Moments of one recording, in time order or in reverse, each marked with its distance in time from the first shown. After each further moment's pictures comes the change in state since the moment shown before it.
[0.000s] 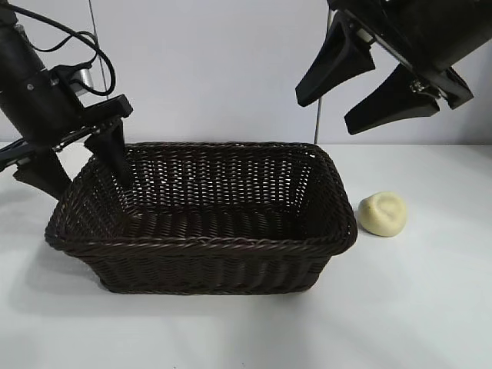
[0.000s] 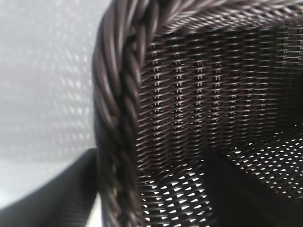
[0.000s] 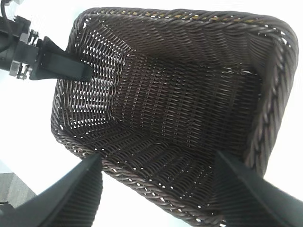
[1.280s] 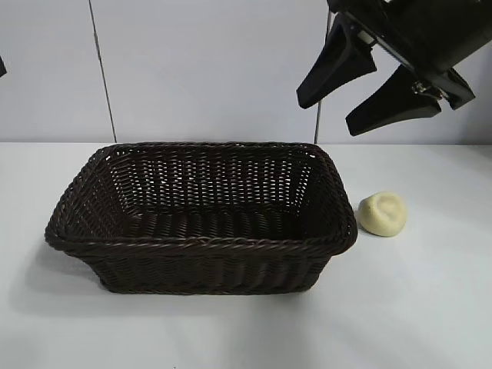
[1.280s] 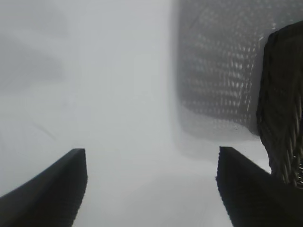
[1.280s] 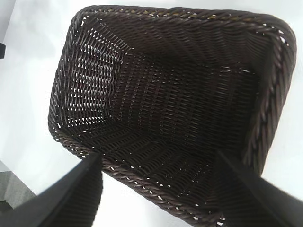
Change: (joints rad) left arm 0.174 -0.216 -0.011 0.388 0.202 -0.109; right arm 0.000 0.000 0.000 -0.012 0.003 0.001
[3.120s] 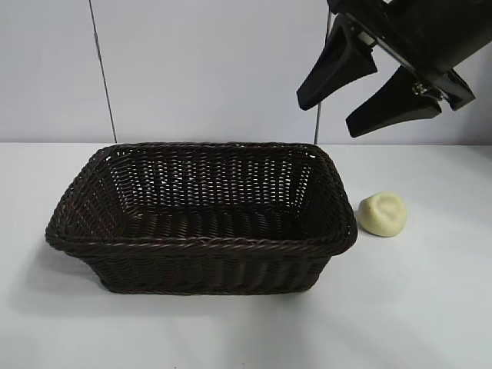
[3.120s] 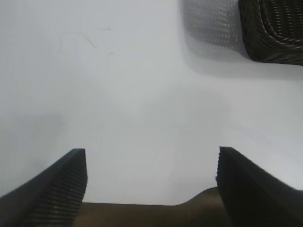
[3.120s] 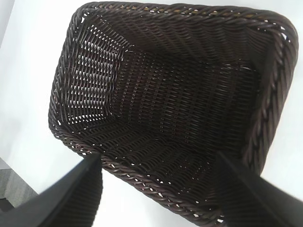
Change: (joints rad) left arm 0.000 -1.475 0.912 0.063 -0.077 -0.056; right arm 0.000 0.000 0.000 -0.002 0.008 0.001
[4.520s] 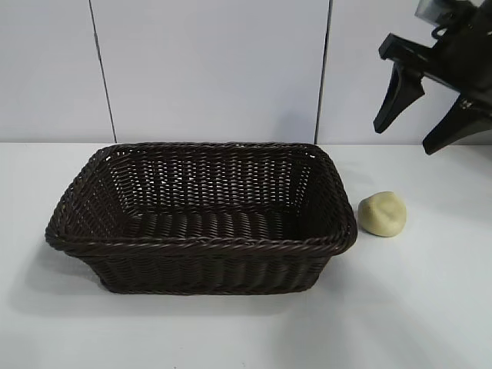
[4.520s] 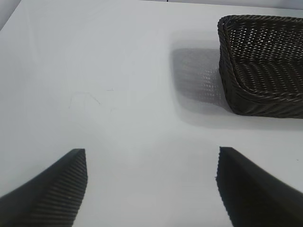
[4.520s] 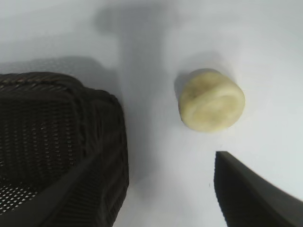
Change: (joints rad) left arm 0.000 -0.295 0.000 0.000 0.010 -0.001; right arm -0.221 0.325 -0.275 -0.322 0.094 0.313
